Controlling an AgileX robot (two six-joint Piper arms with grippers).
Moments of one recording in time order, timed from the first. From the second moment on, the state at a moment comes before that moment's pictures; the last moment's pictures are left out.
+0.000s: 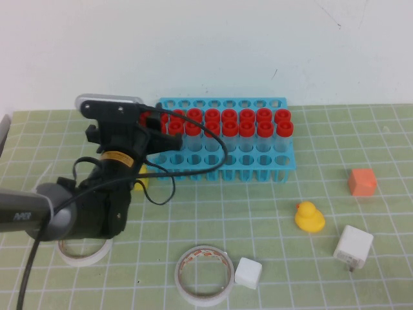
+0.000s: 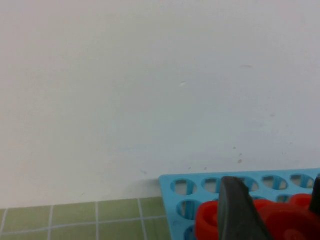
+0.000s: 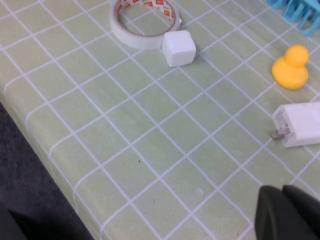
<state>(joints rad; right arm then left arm) 0.92 0.35 -0.40 -0.23 0.82 0.07 -0.37 1.94 -0.97 -0.26 -0.90 0.03</state>
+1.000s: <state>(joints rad) 0.92 0.35 -0.40 -0.23 0.82 0.07 -0.32 2.00 -1.00 -0.06 -0.90 -0.12</state>
